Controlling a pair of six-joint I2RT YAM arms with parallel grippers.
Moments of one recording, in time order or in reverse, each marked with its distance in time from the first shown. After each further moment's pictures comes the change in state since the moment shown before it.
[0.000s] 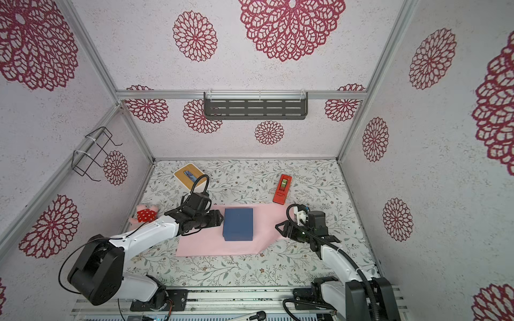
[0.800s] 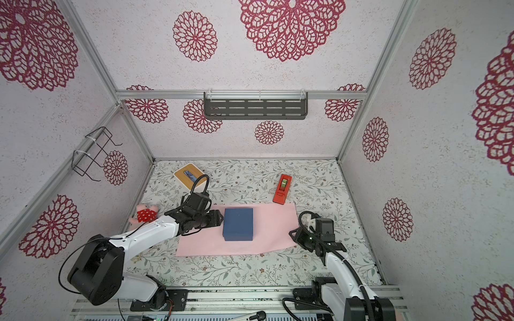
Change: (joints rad) left arm 0.000 0.000 0.000 -0.001 0.000 0.000; right arm -0.106 -0.127 -0.060 -0.175 0.148 0.115
